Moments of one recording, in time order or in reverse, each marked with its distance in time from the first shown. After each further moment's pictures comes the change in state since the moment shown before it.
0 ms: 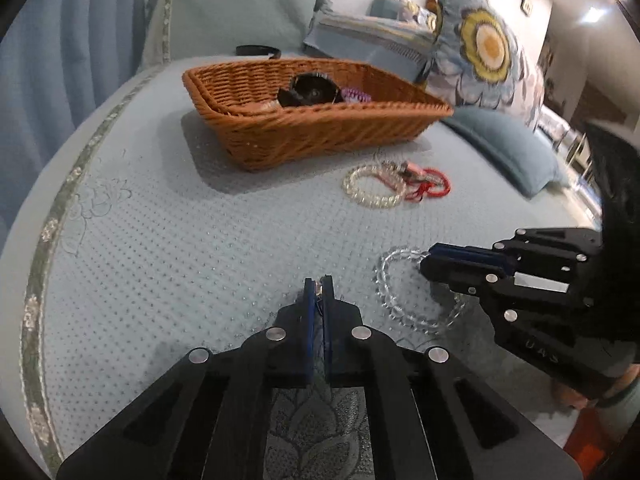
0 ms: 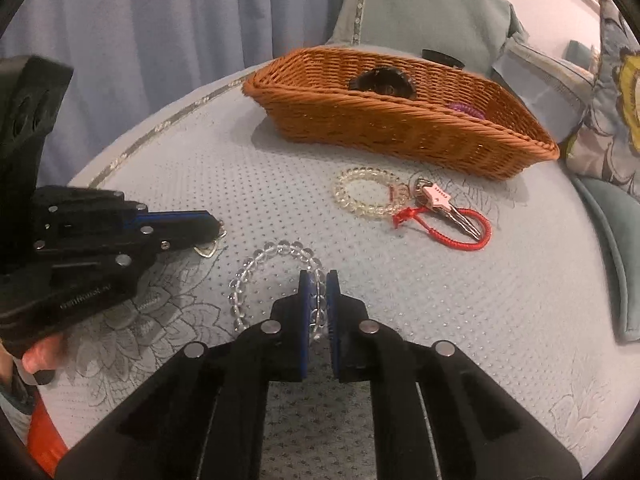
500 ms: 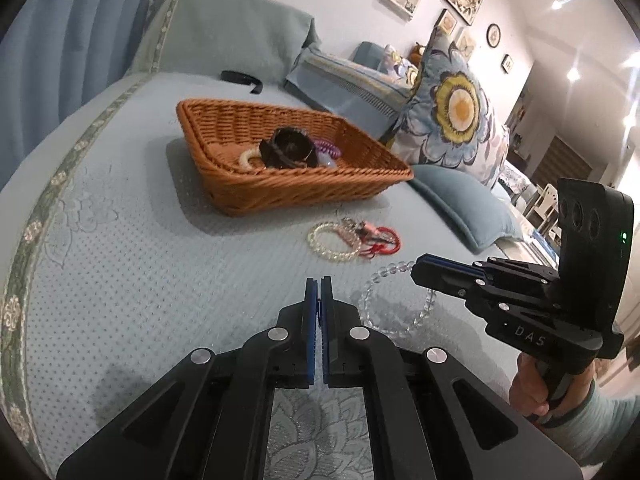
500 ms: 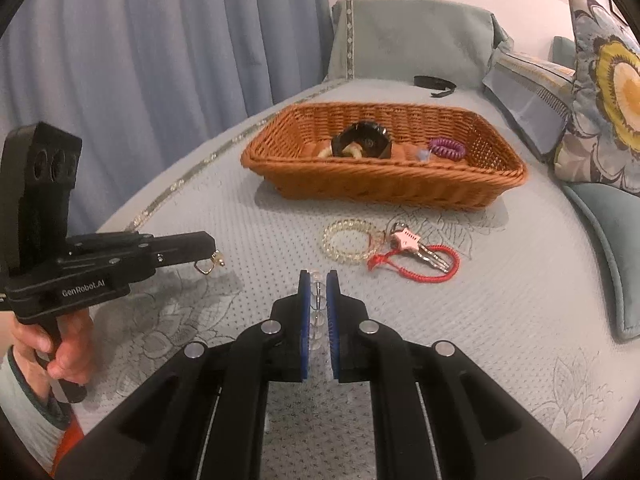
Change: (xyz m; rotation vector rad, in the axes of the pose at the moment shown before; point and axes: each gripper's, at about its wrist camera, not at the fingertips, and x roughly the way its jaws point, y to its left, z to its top) left arm -0.029 0.006 0.011 -0.100 -0.134 -0.172; right arm -0.044 -0.020 0.013 0.065 -0.124 0.055
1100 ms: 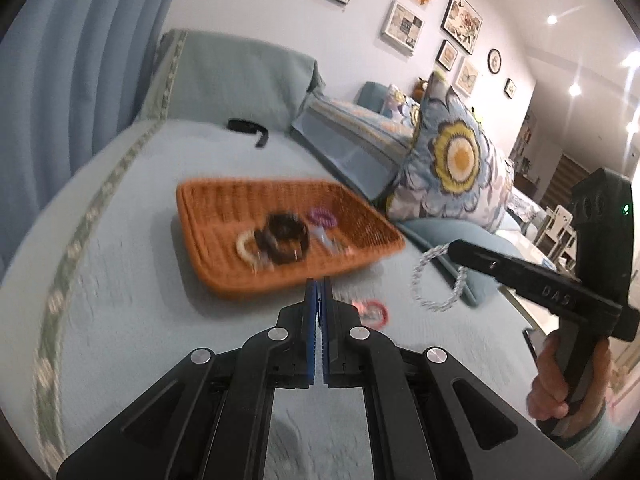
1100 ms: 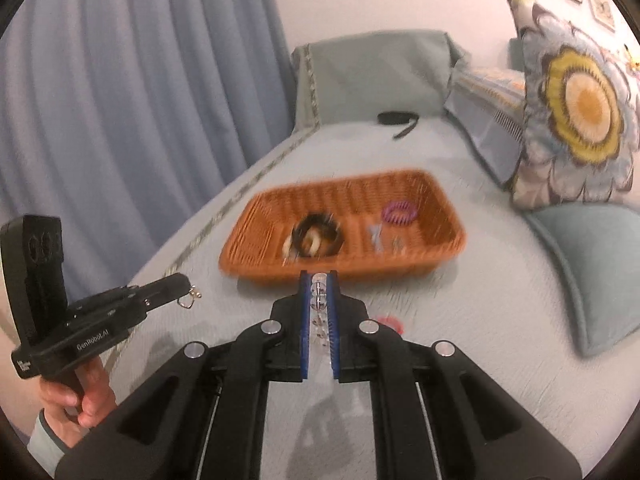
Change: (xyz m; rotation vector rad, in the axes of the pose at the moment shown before) left arm -0.022 -0.027 0.061 0.024 -0.140 0.060; right arm -0.048 -0.047 0.079 0.146 -0.152 -0.056
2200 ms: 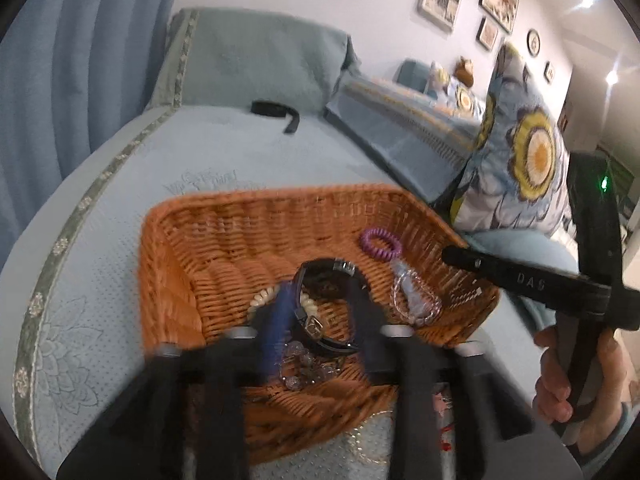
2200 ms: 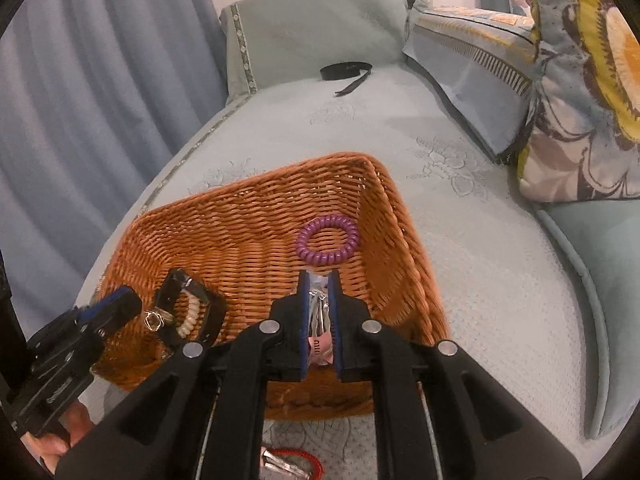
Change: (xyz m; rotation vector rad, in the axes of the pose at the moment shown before) left arm 0.124 0.029 0.043 -0.015 0.051 0.129; right arm 0.138 -0.081 0.034 0.134 0.178 -0.061
